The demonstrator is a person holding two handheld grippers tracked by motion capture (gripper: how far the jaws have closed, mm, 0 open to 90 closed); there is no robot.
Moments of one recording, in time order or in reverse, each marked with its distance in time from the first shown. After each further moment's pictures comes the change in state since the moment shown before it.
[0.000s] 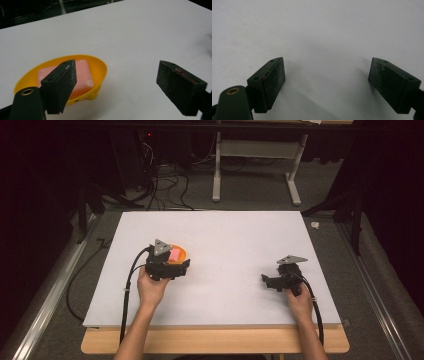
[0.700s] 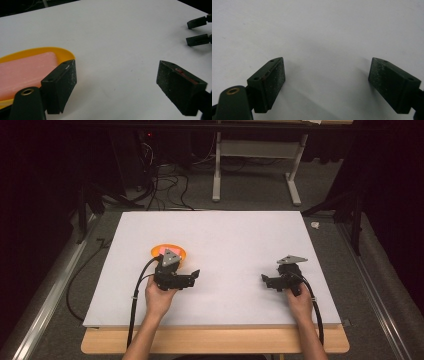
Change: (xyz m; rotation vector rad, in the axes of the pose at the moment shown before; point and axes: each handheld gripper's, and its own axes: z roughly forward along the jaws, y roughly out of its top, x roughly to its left) left arm -0.027 -0.016 0.003 0.000 -0.082 0.015; right arm 0.000 0.000 0.000 0.000 0.000 0.002
